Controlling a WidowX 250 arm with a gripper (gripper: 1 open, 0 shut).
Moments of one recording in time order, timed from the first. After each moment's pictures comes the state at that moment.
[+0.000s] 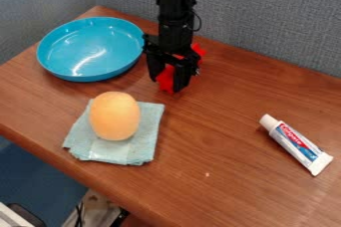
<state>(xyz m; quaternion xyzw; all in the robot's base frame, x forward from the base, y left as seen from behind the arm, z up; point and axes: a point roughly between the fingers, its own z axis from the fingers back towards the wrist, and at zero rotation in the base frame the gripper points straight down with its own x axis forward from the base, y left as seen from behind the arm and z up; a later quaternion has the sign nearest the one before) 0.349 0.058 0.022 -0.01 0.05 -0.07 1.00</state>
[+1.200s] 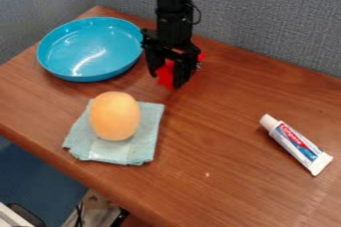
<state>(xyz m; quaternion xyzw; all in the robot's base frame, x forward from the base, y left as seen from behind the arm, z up) 0.344 0.054 0.036 -0.01 0.04 -0.06 1.00</state>
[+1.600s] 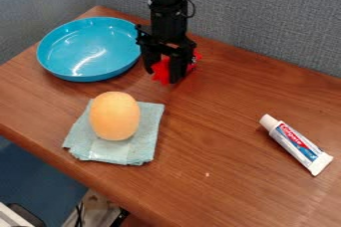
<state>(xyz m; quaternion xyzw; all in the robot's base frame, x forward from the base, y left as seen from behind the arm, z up) 0.340 0.059 0.047 -0.03 0.03 -0.06 1.00</state>
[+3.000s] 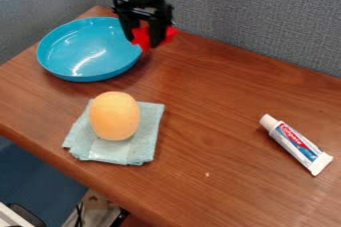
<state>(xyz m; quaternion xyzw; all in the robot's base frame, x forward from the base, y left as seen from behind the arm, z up) 0.352 0.110 0.085 -0.03 -0.02 0.01 1.00</state>
